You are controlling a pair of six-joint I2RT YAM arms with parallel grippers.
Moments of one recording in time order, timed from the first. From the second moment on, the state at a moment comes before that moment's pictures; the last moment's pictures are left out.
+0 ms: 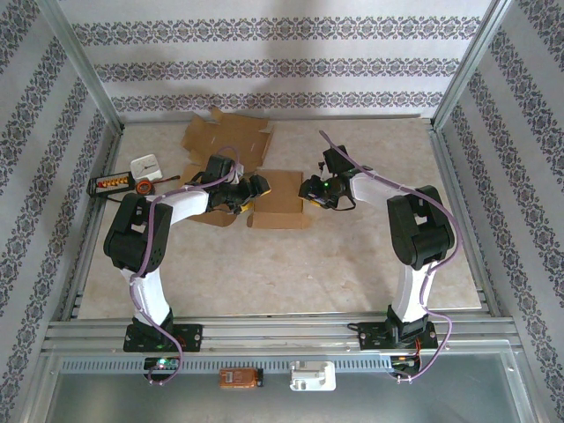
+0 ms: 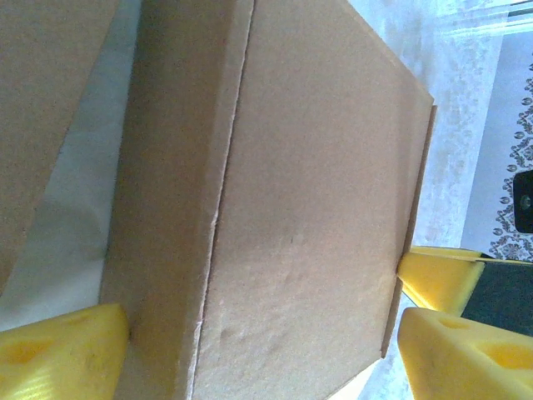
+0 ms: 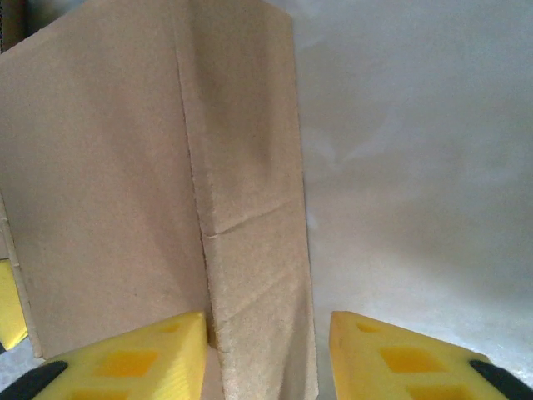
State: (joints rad) left arm -0.30 1.87 1.10 -0.05 0.53 -0.86; right arm 0.34 1.91 1.25 -0.39 -0.42 0.68
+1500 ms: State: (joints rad) left arm -0.29 1.90 1.07 0.09 0.62 -0.89; right arm 0.23 1.90 1.13 -0.21 -0.60 0.62
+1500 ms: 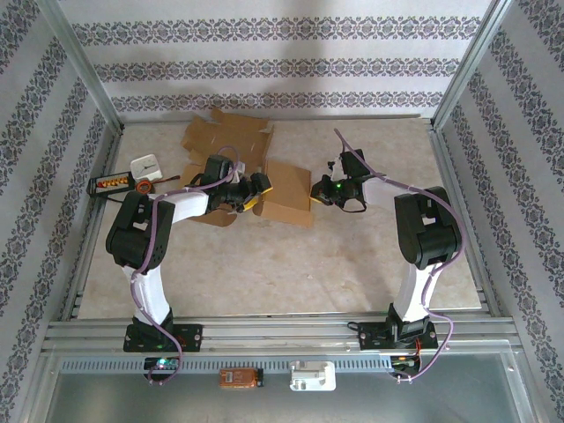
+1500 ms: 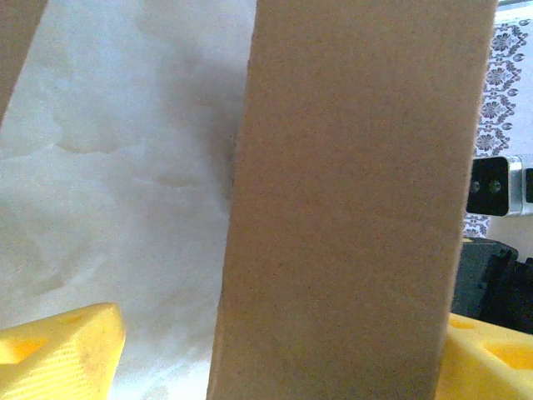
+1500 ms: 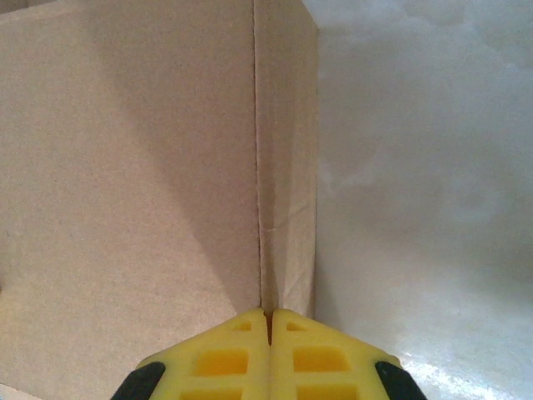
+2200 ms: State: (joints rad) left arm -0.35 1.99 1.08 0.37 0.67 -1.08; right arm 0.23 1.90 1.13 -0.20 -0.60 0.63
